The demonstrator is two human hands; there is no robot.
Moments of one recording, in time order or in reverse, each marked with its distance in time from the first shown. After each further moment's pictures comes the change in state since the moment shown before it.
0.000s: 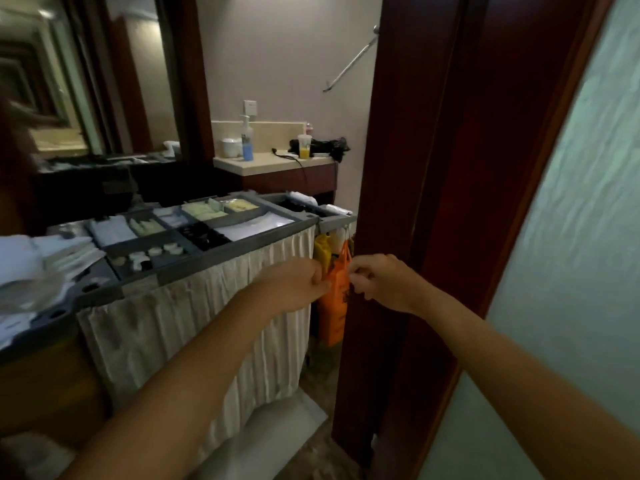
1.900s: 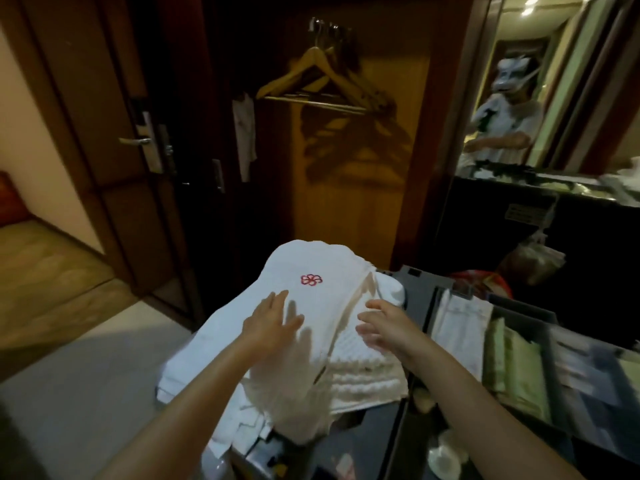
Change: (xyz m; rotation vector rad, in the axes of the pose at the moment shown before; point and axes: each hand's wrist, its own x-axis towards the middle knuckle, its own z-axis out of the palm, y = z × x) left_hand 0.019 -0.648 -0.097 -0.114 0.531 -1.500; right_hand 0.649 -0.355 0.386 0.762 -1.050 -0.221
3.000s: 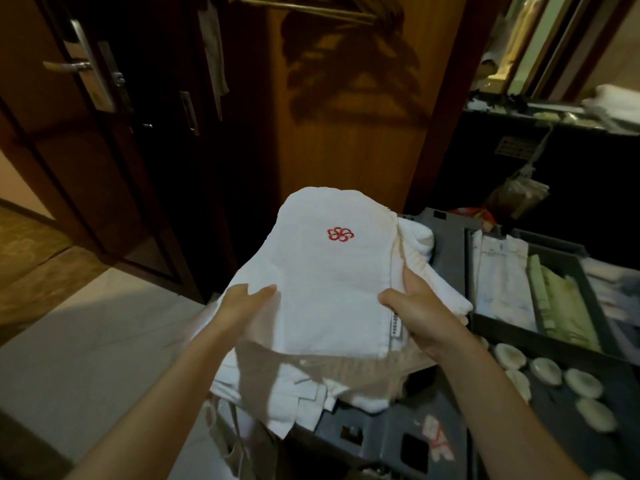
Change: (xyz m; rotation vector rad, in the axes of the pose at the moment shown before) left_hand 0.044 -0.131 0.011 -0.773 -0.048 -0.334; right_hand -0.008 0.008 0.090 0.084 0.134 -0.129
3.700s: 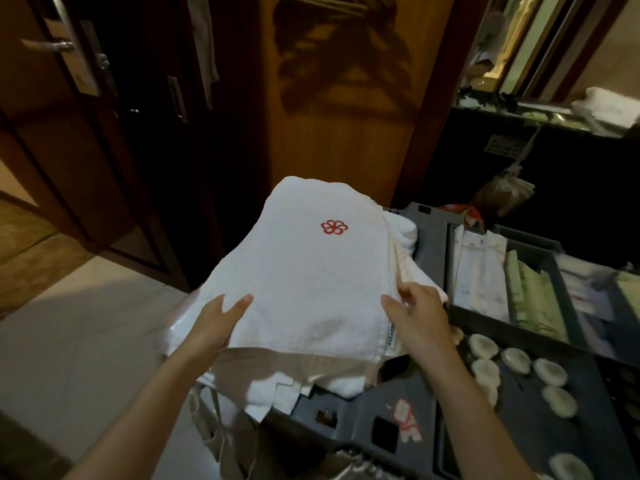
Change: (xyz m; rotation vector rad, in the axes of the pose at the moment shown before) left_hand -0.031 -0.040 -0.005 -0.059 -0.057 0.085; right_hand -0.024 0.029 -0.025 -0.529 0.388 -0.056
